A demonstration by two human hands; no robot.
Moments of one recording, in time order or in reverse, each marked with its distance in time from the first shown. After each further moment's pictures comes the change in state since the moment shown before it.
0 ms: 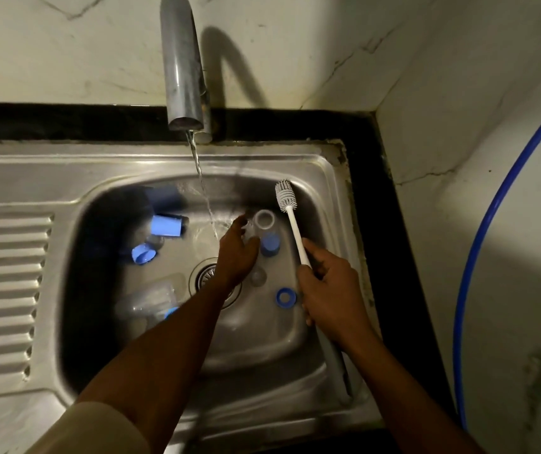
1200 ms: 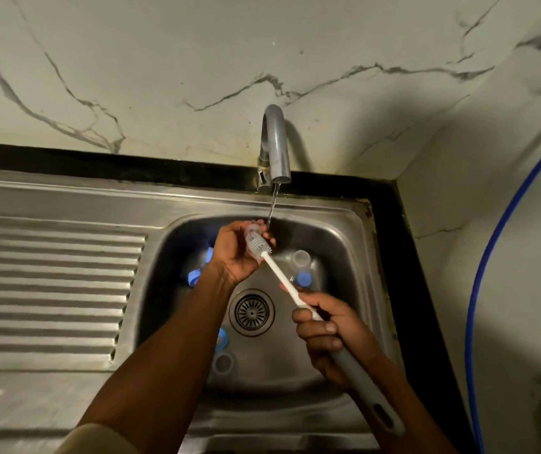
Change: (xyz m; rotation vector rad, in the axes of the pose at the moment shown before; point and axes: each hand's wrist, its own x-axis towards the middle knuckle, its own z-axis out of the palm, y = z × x) left_hand -0.019 0.097 -0.129 -1.392 -0.335 -0.388; right_hand -0.062 -0.077 0.007 1.039 -0.661 0.636
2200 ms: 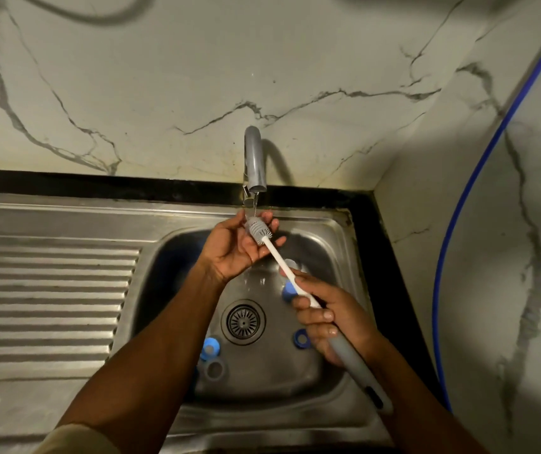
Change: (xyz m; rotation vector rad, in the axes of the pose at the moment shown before) left_hand -0.021 0.005 0.035 0.030 -0.177 -0.075; right_hand -0.015 -0.015 -0.009 -0.183 -0.027 -0.170
